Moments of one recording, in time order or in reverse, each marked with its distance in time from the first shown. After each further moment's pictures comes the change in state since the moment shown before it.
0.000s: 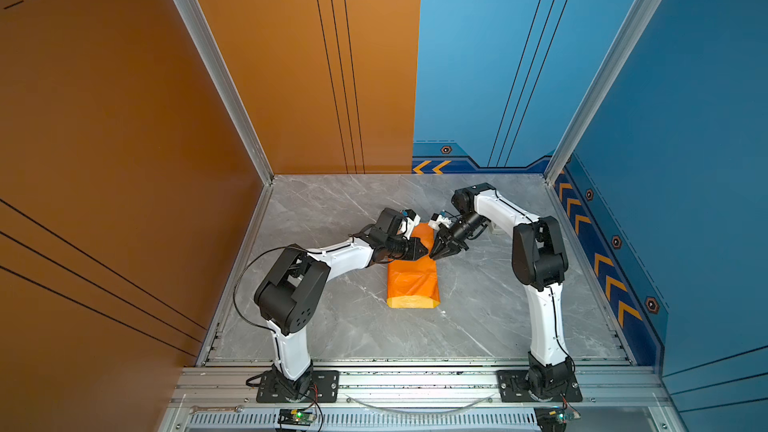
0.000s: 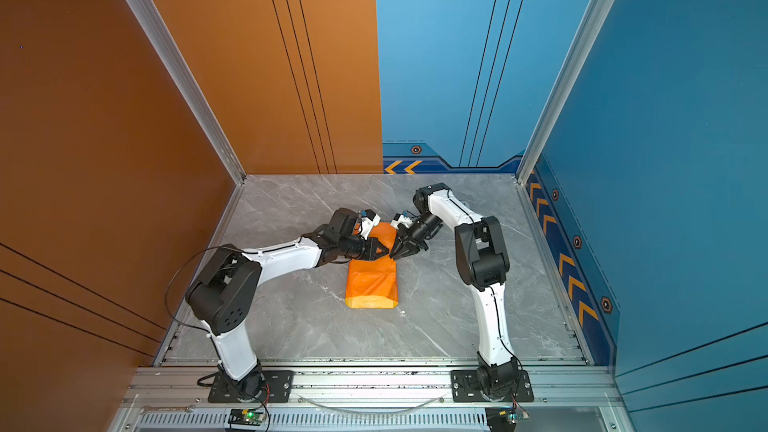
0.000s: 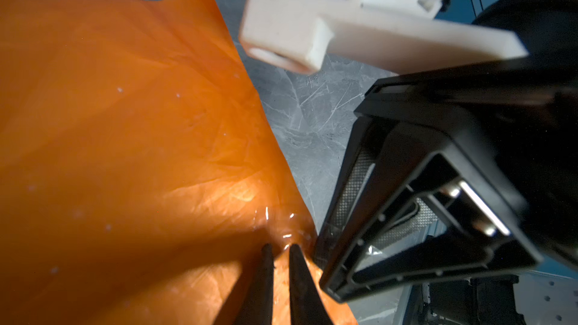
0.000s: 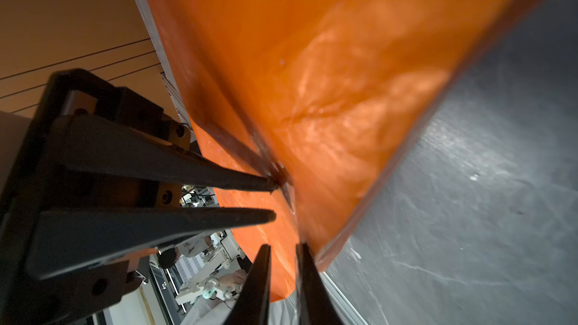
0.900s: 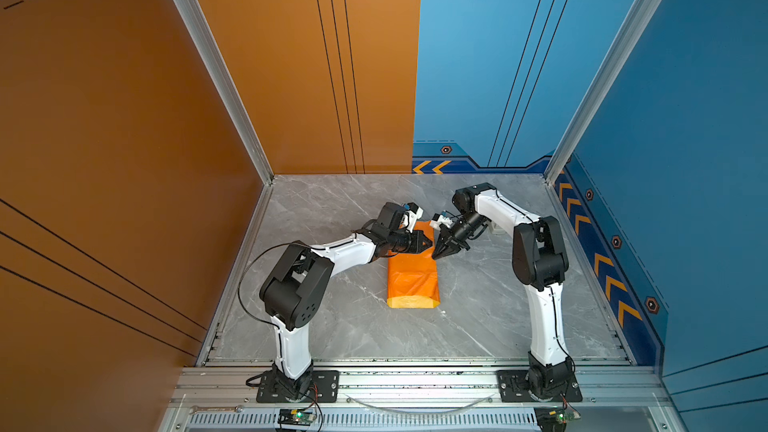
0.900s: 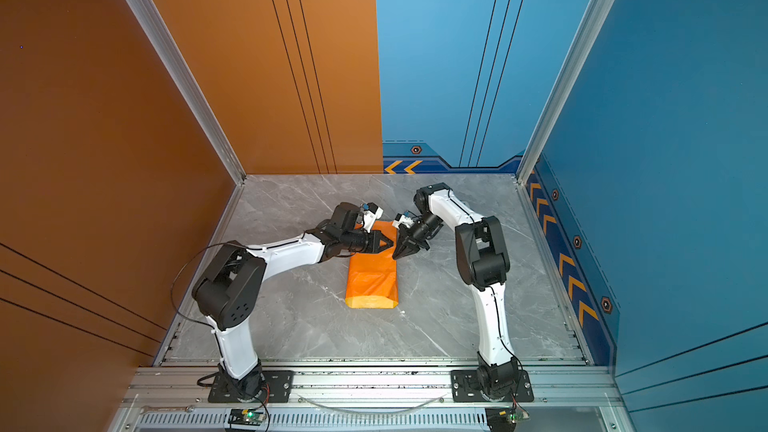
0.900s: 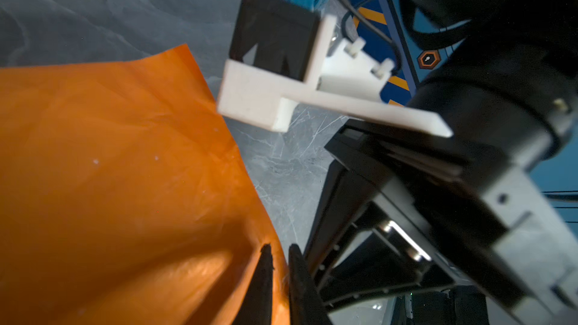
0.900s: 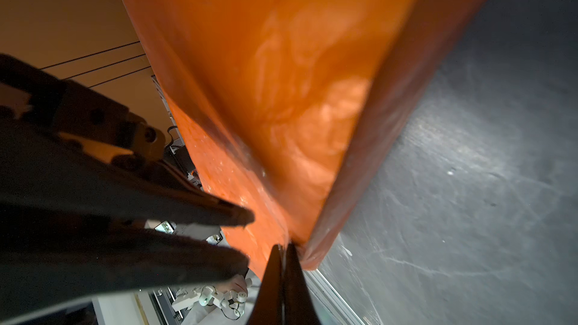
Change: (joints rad) left arm 0.003 0.052 0.059 0.061 0.041 -0.045; right arm -0.003 0.000 0.000 0.001 0.026 0.003
